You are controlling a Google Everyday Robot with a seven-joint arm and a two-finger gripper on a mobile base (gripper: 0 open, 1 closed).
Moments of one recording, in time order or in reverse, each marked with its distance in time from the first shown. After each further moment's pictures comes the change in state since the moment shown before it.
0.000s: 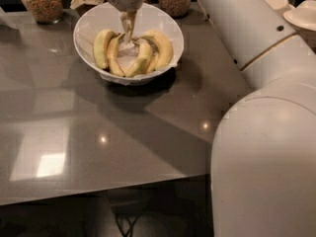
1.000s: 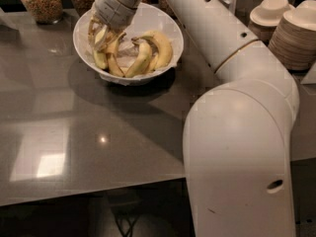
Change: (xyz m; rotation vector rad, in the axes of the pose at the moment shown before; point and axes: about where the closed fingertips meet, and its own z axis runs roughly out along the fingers) arm -0.007 0.012 0.058 -0.048 -0.132 -0.019
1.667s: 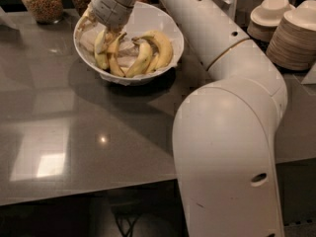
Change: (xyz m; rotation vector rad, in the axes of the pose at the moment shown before) arm 0.001 -0.001 0.005 -0.027 -0.019 -0.015
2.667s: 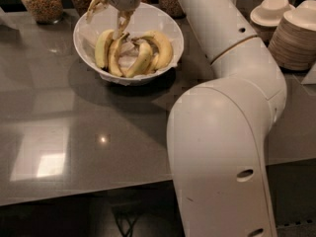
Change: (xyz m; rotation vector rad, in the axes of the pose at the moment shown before) arm 0.029 -0.002 -0.045 0.019 0.104 0.011
